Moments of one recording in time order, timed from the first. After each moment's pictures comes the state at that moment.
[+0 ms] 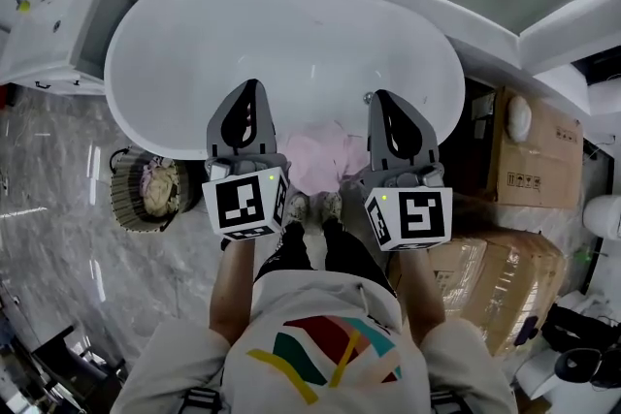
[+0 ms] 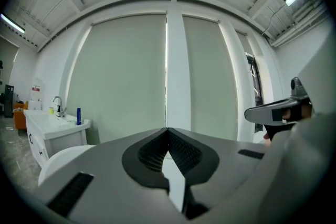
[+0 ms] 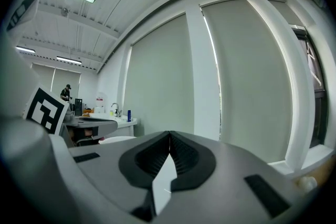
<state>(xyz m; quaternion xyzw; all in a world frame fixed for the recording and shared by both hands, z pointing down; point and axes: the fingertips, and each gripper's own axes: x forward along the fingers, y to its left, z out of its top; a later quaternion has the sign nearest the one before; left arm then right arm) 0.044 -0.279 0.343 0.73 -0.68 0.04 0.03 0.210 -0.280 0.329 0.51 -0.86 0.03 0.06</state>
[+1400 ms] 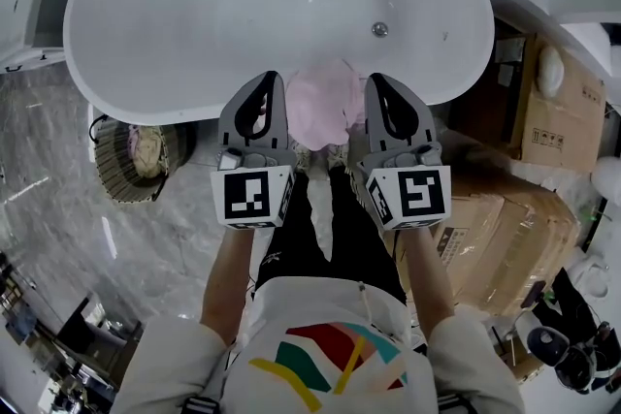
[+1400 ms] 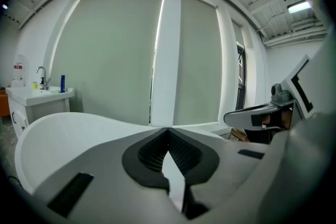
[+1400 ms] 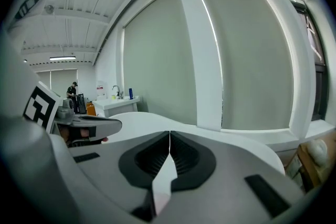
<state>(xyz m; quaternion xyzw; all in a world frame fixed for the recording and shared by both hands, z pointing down) 0.064 -0.263 0.503 0.78 -0.60 0.10 0.12 0.197 -0.270 0.496 0.49 -0.85 0.13 0.13</state>
